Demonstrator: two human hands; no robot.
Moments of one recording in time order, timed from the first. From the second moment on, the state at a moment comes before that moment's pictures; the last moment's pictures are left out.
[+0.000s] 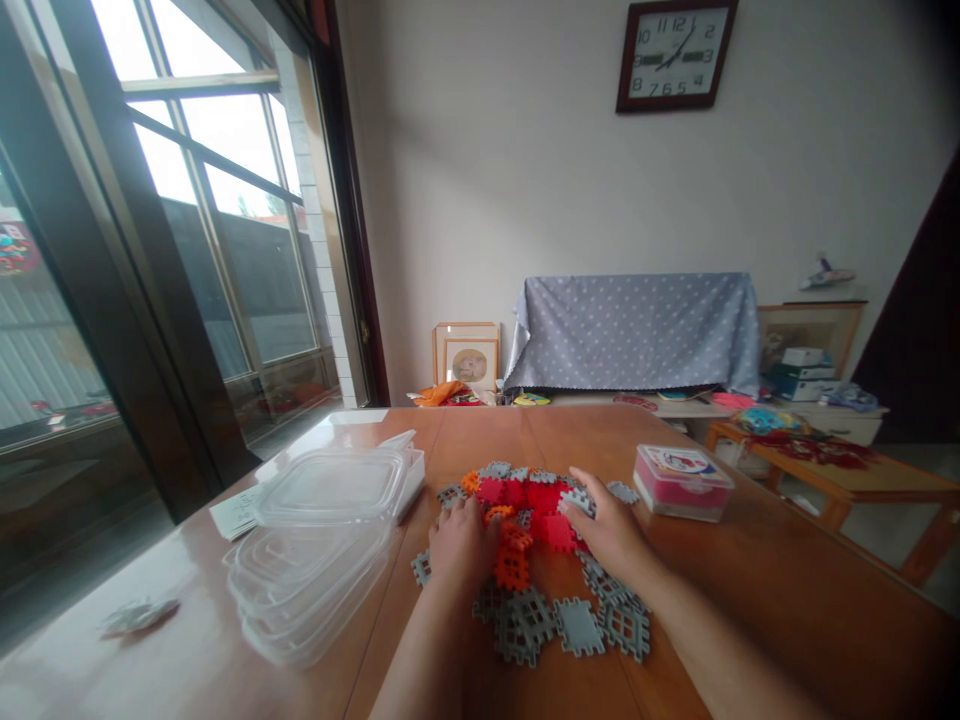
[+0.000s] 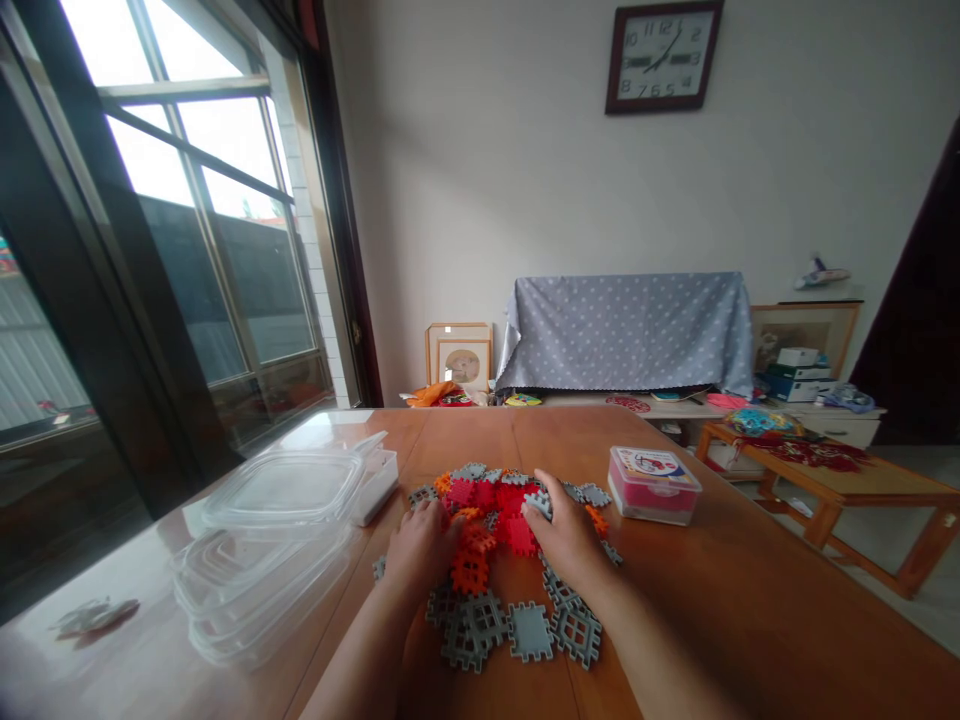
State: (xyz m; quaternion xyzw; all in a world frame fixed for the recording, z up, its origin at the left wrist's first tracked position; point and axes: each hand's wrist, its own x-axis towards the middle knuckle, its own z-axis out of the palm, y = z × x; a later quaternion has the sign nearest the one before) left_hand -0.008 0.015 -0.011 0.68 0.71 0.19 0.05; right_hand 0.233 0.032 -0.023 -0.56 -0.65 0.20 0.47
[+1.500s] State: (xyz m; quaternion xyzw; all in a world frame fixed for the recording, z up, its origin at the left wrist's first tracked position) left_hand 0.006 0.019 -0.027 0.64 0.72 0.23 0.14; right_hand 0.155 0.145 0.016 -0.46 -0.75 0.43 0.23
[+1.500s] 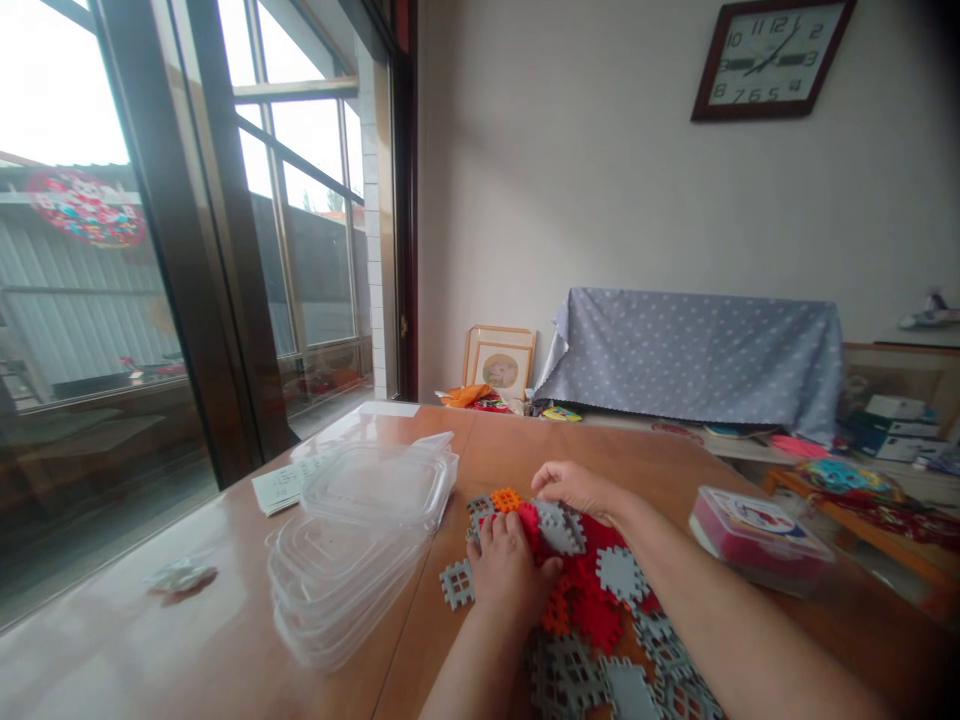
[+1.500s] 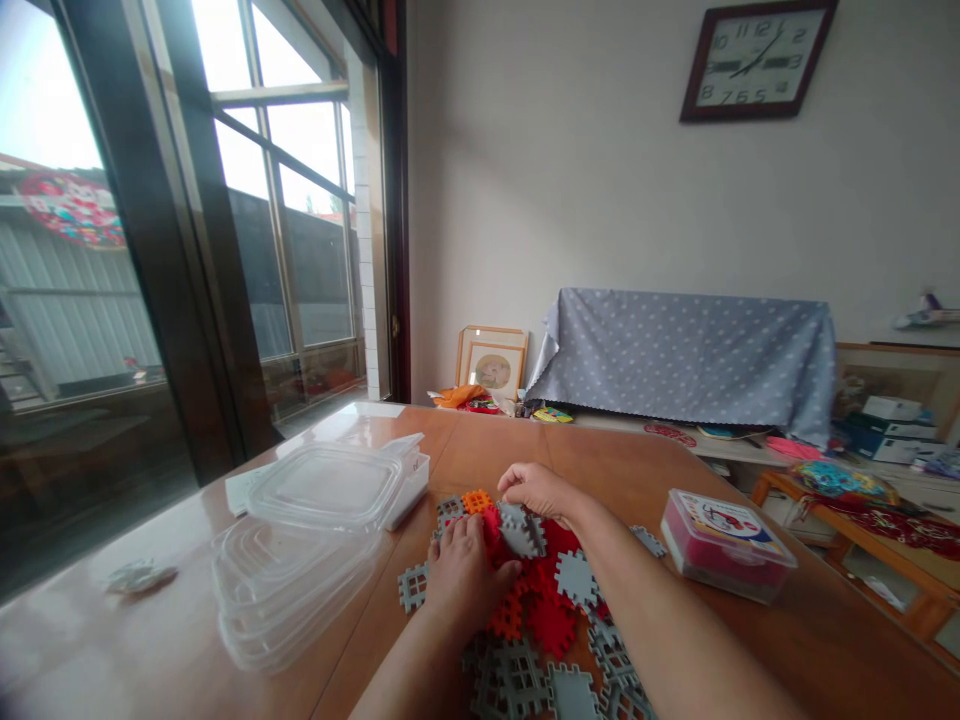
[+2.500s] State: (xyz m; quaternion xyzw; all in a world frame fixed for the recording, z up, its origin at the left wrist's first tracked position) left_hand 0.020 0.008 -0.024 0.73 0.63 0.23 0.12; right_hand 0.222 0.177 -0.031 -0.59 -0.65 0.37 0.30
